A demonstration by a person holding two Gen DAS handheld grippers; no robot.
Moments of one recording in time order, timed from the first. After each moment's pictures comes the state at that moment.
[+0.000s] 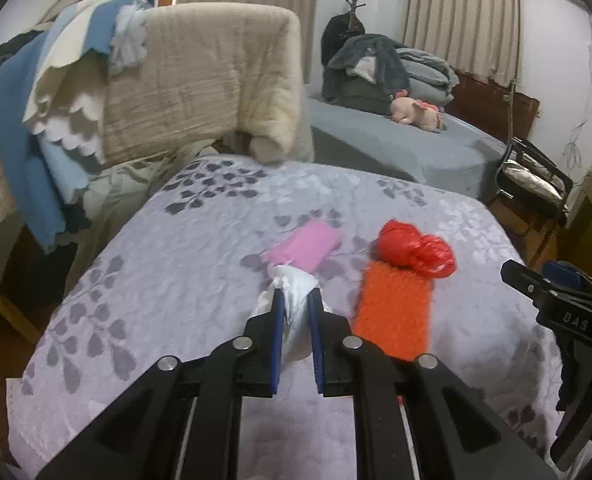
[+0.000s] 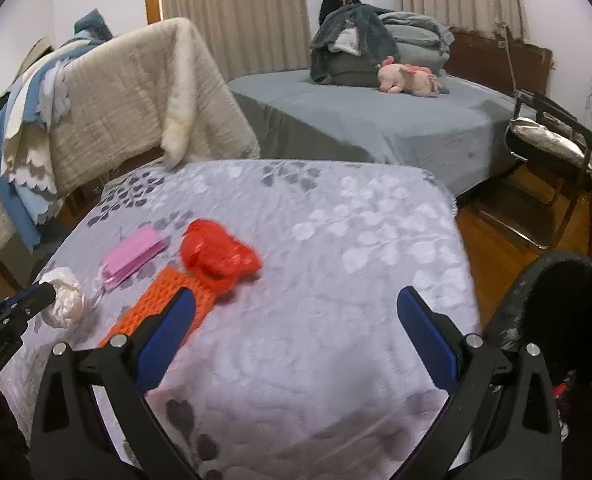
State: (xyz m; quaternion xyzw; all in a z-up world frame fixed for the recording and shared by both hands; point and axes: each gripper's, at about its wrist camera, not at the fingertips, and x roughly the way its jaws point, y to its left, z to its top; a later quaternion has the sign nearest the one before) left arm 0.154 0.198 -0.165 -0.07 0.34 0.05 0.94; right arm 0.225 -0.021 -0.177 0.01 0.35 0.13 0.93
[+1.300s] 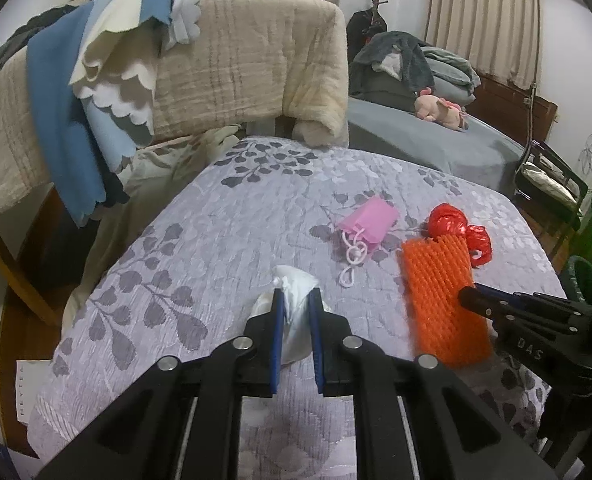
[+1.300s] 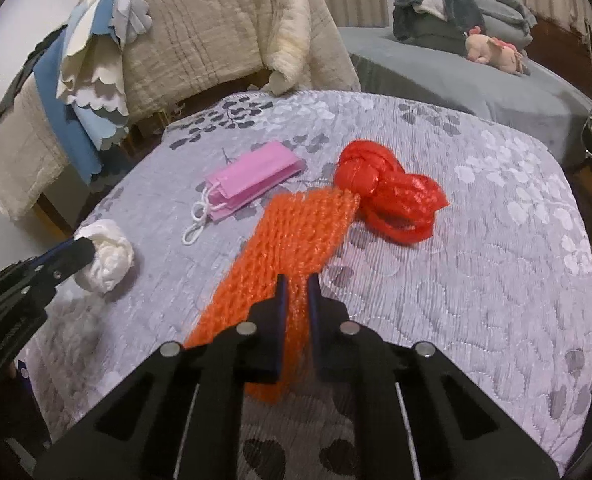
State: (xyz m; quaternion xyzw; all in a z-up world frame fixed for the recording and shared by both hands) left arm 0.122 0.244 -0.176 -0.08 0.35 0.08 0.93; right arm 0.203 0.069 -0.201 -0.02 0.41 0.24 0.88
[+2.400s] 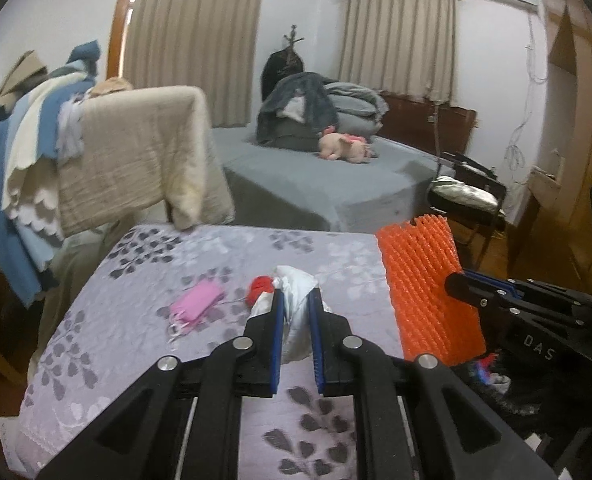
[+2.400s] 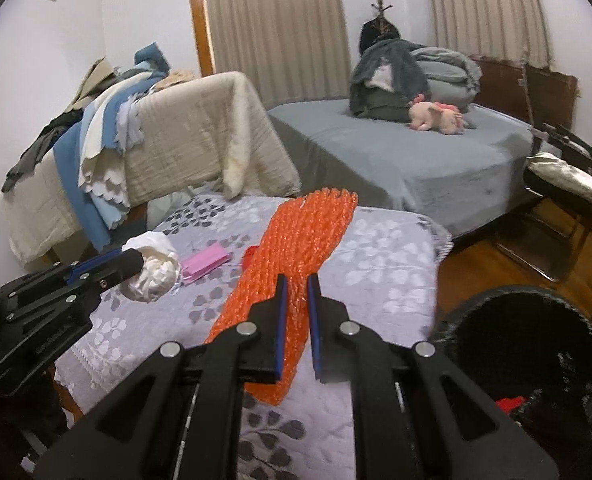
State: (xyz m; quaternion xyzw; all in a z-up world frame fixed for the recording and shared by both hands) left arm 0.105 0.089 -0.068 -0.04 0.27 -0.05 0.96; right arm 0.137 -0.096 -0.076 0.01 0.30 0.19 0.94
